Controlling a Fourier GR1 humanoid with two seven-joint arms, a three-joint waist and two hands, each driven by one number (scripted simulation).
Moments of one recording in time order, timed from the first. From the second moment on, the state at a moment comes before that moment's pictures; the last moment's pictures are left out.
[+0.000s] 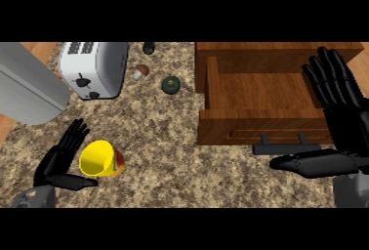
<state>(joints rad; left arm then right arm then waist) -0.26 0.31 0.23 -0.62 -0.01 -0.45 -0.71 -0.22 -0.16 -0.08 -1.91 -0.09 0.15 0.11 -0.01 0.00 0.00</state>
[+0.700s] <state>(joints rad) -0.37 0.29 0.21 -0.30 -0.09 -0.34 -0.93 -0.25 -0.19 -0.12 -1.89 -0.12 0.18 0.12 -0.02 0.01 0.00</state>
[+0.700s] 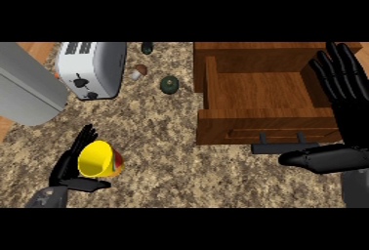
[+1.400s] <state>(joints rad) -0.45 0.25 0.20 -0.21 -0.10 -0.36 -0.96 -0.29 -0.20 -0.12 -1.86 -0.13 0.18 0.13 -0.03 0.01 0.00</state>
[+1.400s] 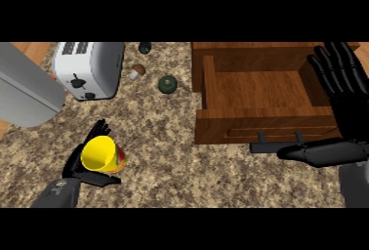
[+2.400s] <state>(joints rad) -0.49 0.16 0.30 -0.37 0.01 -0.22 -1.08 -0.27 -0.21 -0.15 -1.86 -0.14 0.20 0.13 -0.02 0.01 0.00</state>
